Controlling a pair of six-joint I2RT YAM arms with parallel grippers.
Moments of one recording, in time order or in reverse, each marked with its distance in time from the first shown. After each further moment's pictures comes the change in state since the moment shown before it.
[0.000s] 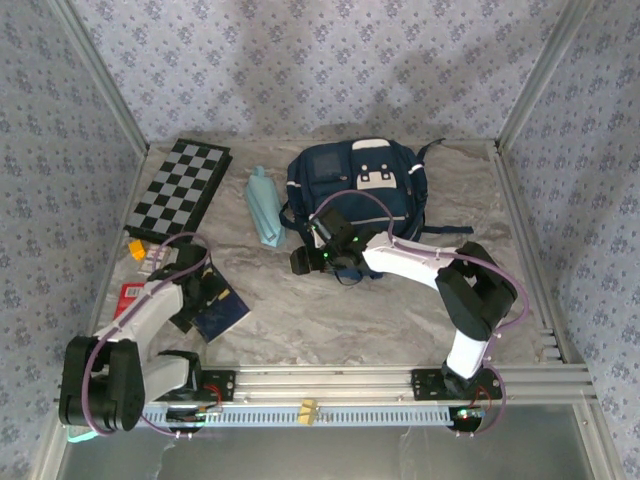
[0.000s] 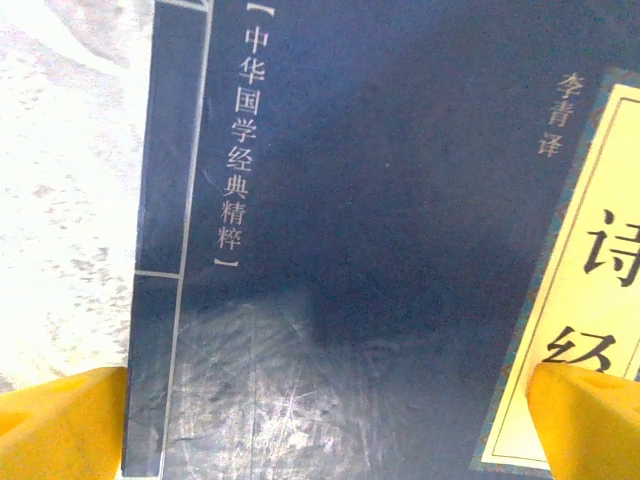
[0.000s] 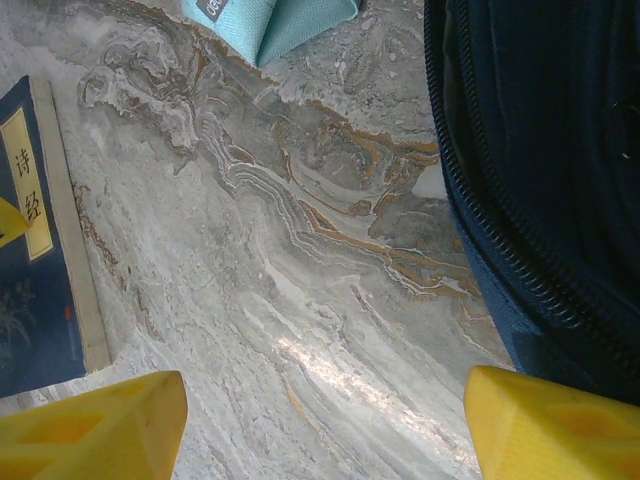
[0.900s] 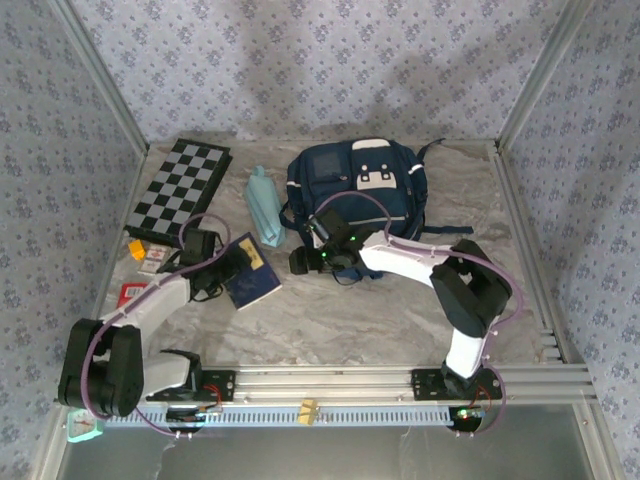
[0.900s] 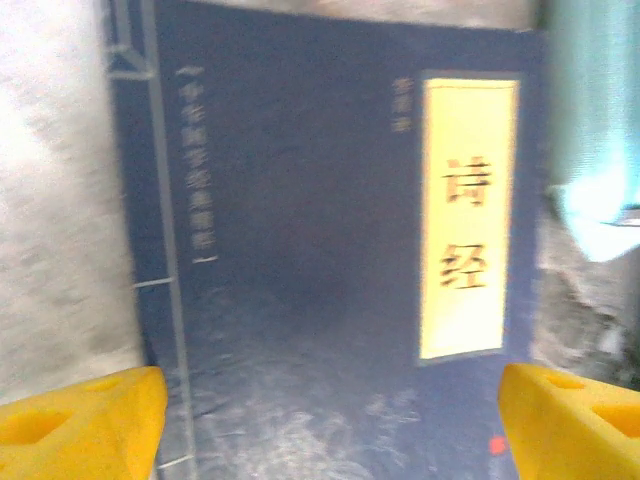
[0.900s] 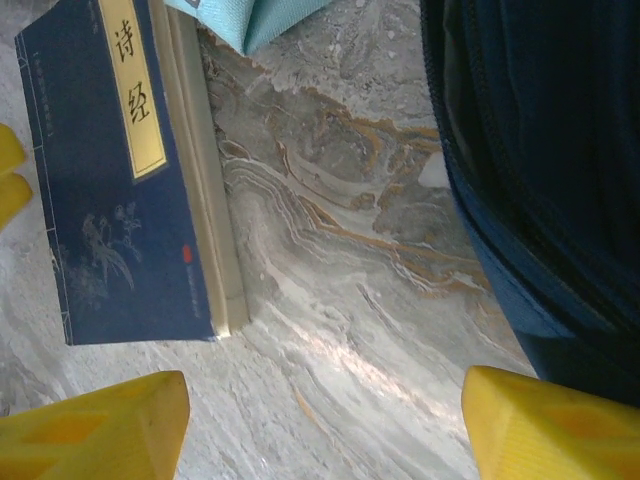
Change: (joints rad) left arm -0.077 0.088 0.051 0.388 0.246 0.216; right arm 0.005 0.048 0.034 -0.008 -0.024 0.058
